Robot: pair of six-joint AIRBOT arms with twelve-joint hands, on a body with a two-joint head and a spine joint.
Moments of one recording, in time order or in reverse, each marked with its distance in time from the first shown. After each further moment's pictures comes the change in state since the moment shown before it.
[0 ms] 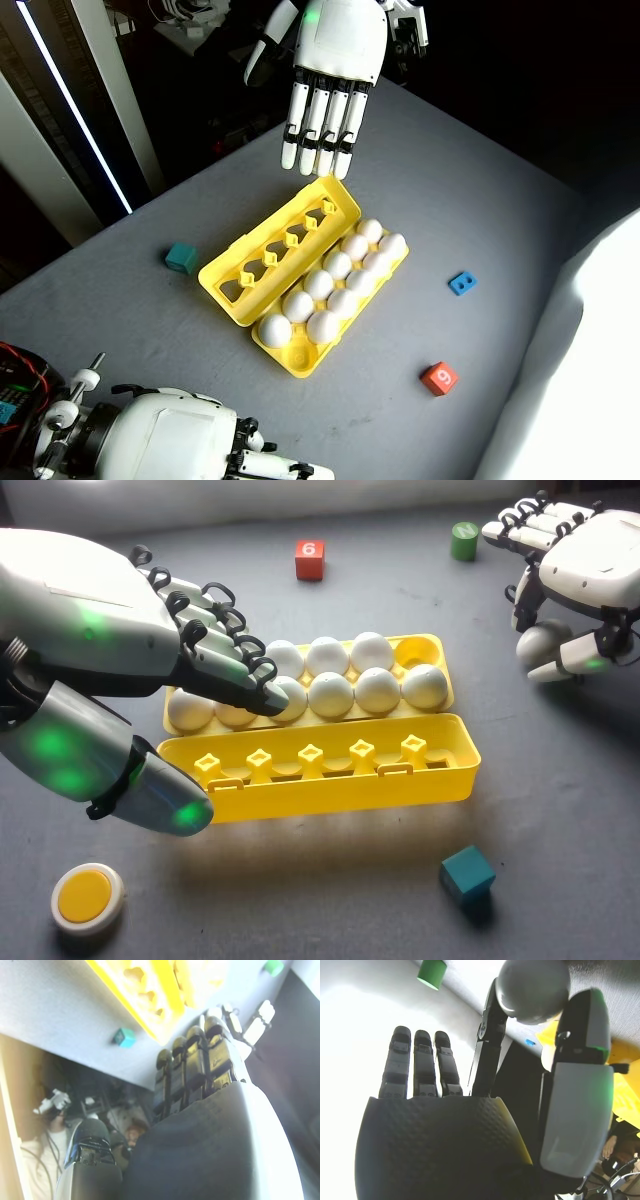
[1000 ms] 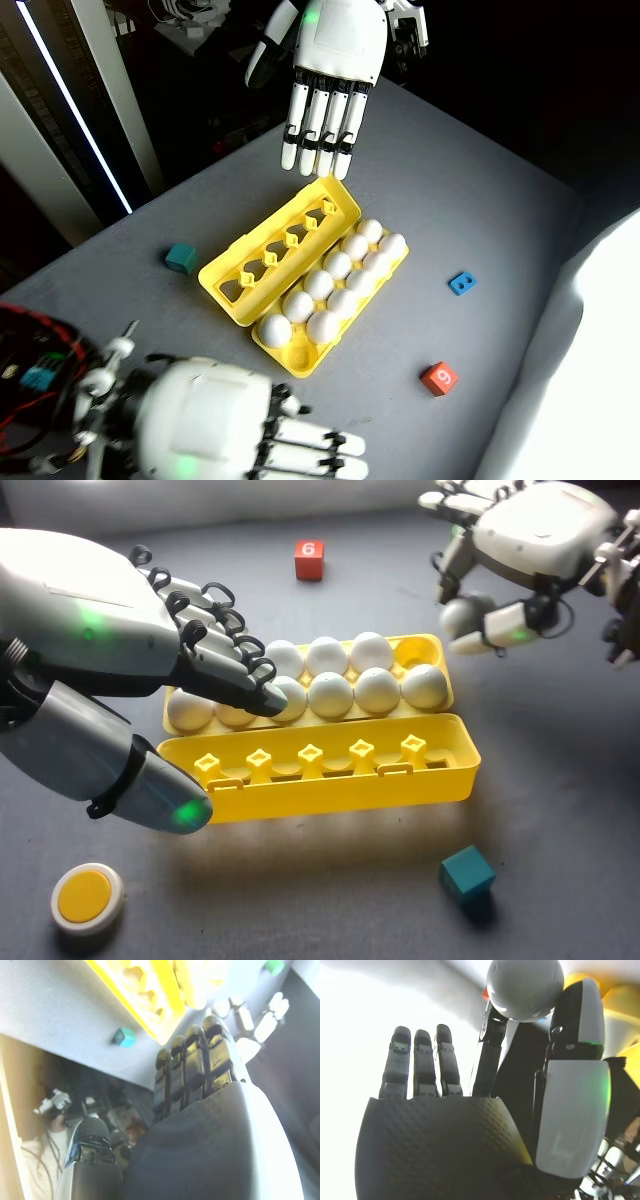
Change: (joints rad) left arm 0.000 0.000 0.000 0.002 0.000 0.000; right arm 0.121 -0.074 -0.027 0.050 0.013 0.035
